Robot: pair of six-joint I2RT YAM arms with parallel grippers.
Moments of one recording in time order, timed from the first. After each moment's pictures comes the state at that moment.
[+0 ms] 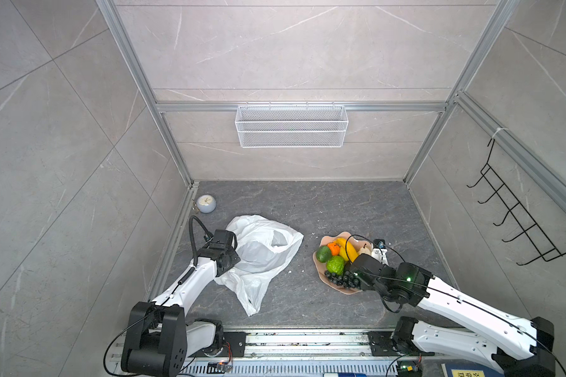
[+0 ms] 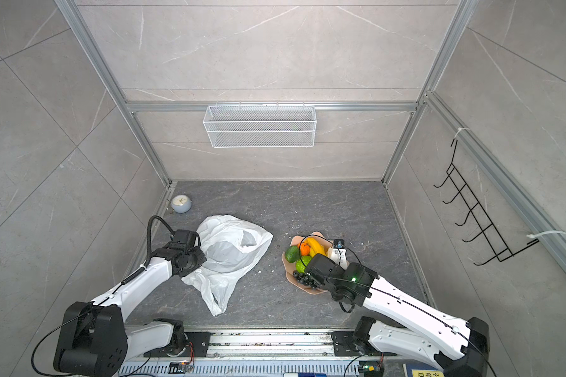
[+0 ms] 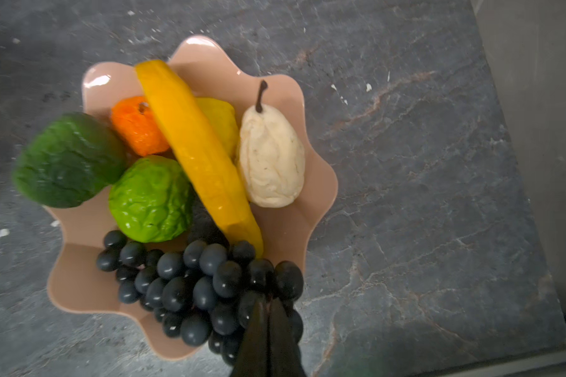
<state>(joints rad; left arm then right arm) -0.17 1.22 0.66 -0.58 -0.16 -0.73 0.91 0.98 0.85 -1.15 0.56 0.93</state>
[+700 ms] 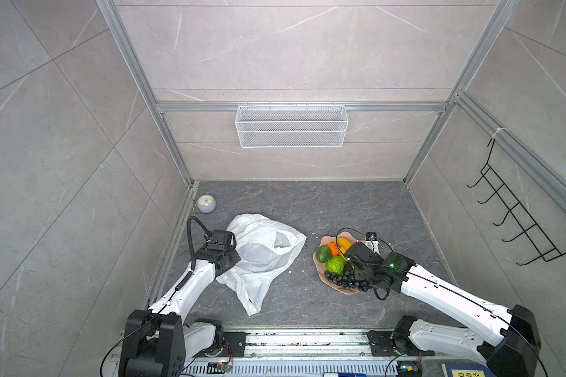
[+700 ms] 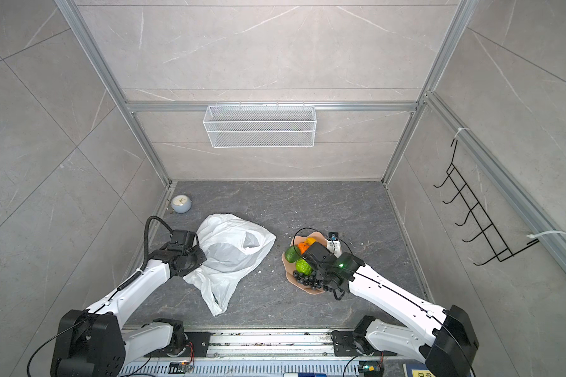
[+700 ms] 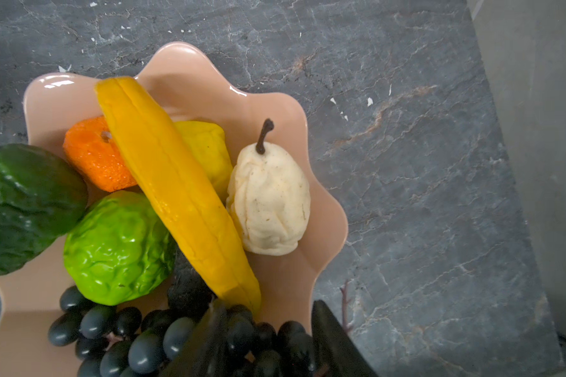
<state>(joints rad) -0.17 1.17 0.66 -0.58 -0.12 -0.71 0.78 1.11 0.85 -1.00 0.55 0.78</state>
